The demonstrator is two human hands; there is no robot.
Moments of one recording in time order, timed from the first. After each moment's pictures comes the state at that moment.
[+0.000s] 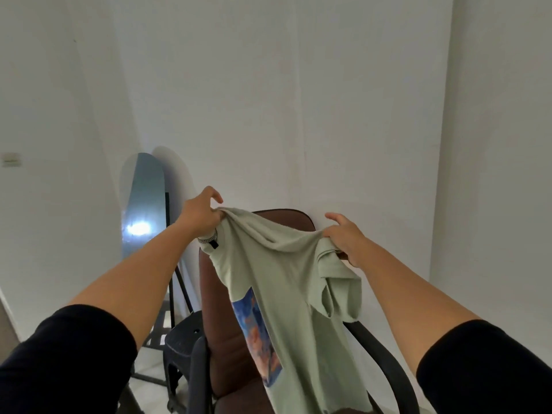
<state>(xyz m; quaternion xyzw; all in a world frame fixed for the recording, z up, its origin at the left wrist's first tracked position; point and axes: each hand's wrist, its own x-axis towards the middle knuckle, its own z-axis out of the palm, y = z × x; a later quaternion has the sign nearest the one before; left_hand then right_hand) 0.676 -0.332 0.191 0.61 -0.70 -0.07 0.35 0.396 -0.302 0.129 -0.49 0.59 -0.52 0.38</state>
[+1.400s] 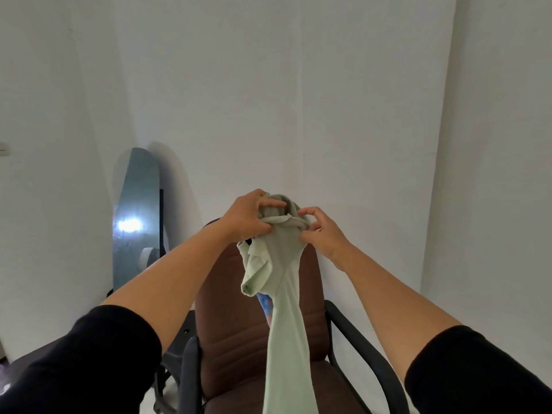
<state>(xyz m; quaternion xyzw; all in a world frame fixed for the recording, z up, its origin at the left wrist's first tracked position) 0.615 -0.313 0.187 0.43 -0.85 -0.06 0.31 0.429 -0.287 0.140 -0.62 0.50 -0.52 0.31</state>
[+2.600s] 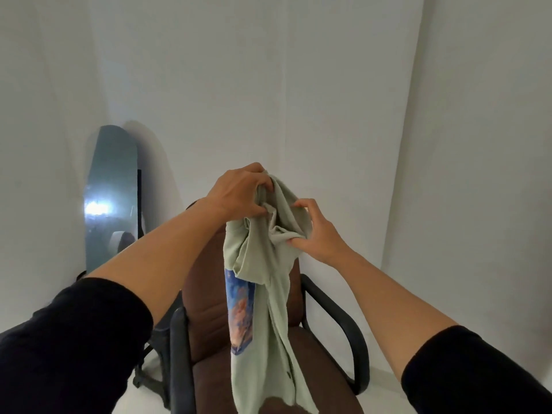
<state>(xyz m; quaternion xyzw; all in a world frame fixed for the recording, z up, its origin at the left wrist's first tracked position) 0.639 -0.240 0.193 0.39 -0.87 0.12 0.28 0.447 -0.188 0.113 -0.72 0.51 -0.45 0.15</state>
